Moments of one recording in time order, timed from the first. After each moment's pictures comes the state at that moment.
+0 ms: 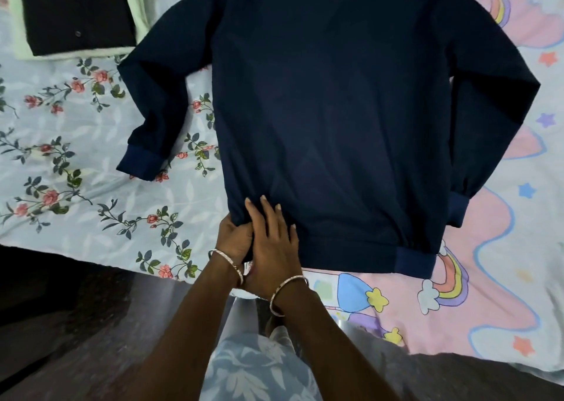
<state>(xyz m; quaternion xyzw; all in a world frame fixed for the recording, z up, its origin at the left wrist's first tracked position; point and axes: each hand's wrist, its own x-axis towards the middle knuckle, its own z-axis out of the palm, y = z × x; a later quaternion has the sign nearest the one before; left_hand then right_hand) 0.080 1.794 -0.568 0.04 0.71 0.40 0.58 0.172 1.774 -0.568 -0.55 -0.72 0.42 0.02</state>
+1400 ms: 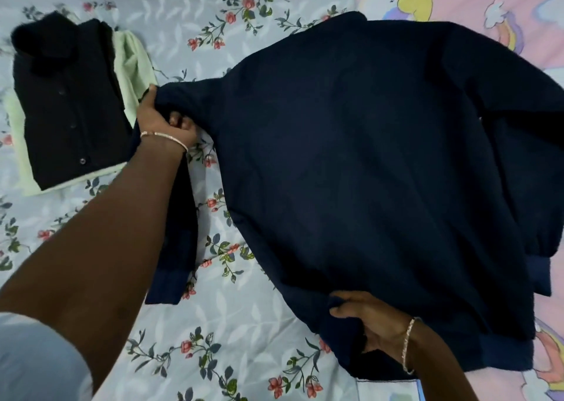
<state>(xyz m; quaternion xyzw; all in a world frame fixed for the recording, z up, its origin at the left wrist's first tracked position) -0.100 2.169 -0.542 -0.08 0.55 0.63 0.54 0.219 1.888 -0.569 -0.61 -0.13 0.78 0.02</state>
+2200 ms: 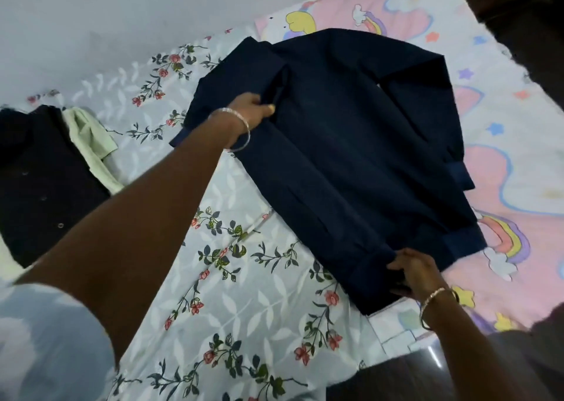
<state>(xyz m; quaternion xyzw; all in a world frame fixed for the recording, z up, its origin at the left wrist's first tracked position) 0.080 2.150 -0.504 0.66 0.60 0.08 0.45 0.261 1.789 -0.584 -0.79 0.02 0.51 0.34</state>
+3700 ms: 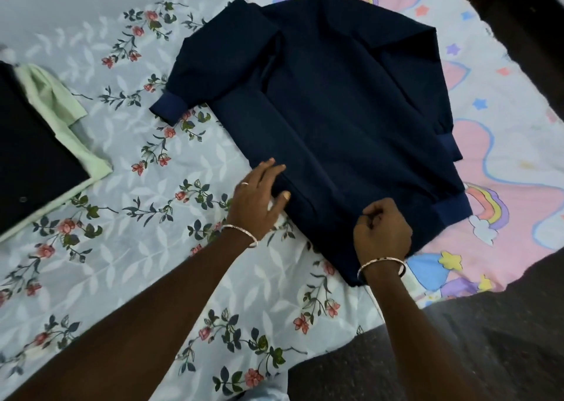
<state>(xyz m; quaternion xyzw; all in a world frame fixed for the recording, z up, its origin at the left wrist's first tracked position) 0.000 1.961 -0.624 0.84 0.41 0.20 0.28 0.173 1.819 -0.564 -0.91 -0.24 0.13 0.32</state>
